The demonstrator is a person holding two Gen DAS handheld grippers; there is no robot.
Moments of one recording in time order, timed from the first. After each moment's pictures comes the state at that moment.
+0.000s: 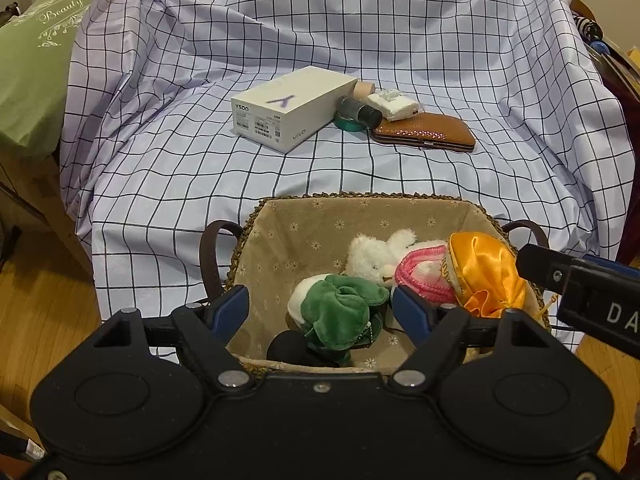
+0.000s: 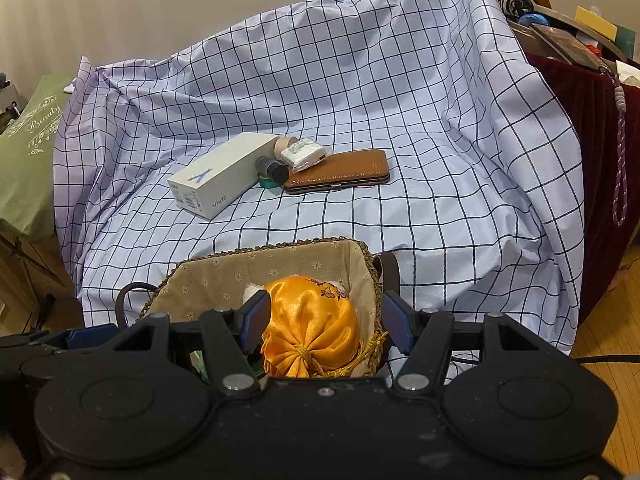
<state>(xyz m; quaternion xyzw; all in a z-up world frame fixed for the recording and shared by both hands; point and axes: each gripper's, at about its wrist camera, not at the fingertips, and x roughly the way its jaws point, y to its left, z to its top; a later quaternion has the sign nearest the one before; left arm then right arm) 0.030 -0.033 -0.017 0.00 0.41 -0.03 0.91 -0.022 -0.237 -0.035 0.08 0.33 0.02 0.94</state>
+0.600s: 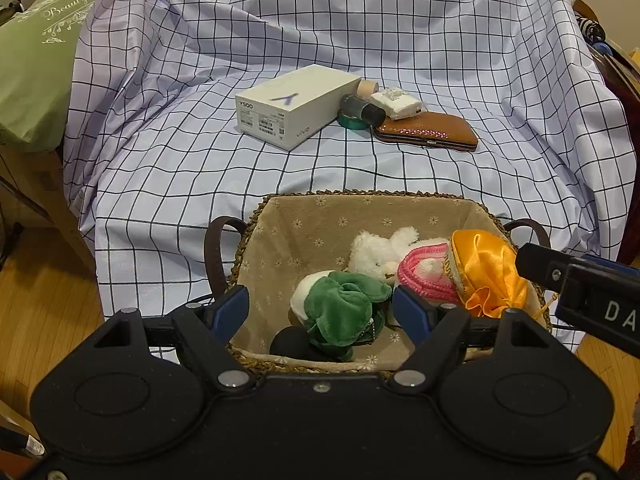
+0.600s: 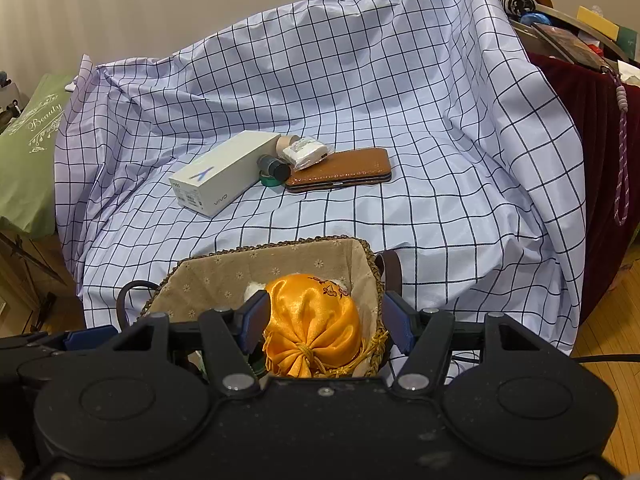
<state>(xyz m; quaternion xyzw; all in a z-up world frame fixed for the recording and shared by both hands) 0.028 -0.029 -0.017 0.00 0.41 -0.03 0.91 -0.022 -0.236 -0.035 0.08 0.33 0.02 0.94</state>
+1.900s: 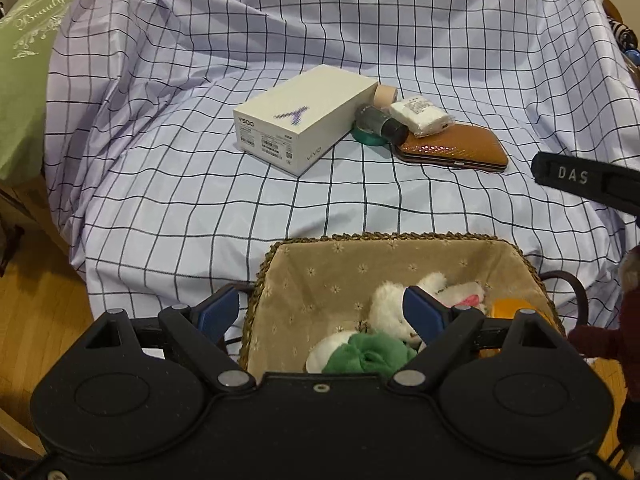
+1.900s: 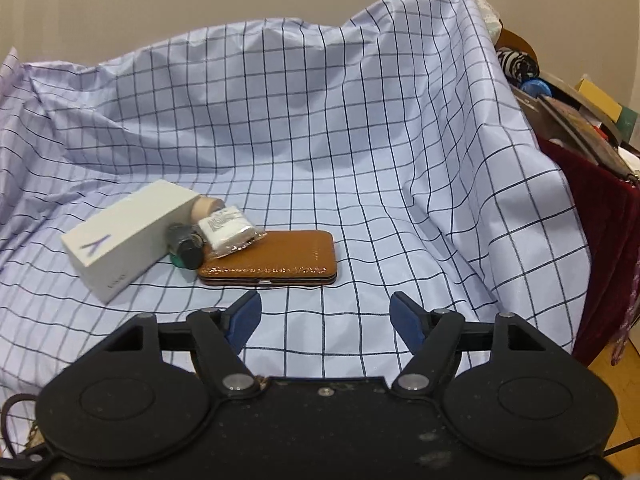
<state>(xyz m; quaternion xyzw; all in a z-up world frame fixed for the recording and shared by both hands) 0.100 -0.023 -0.016 0.00 0.45 -0.02 0.89 0.115 -0.229 -0.029 -0.01 0.29 -0.09 0.95</state>
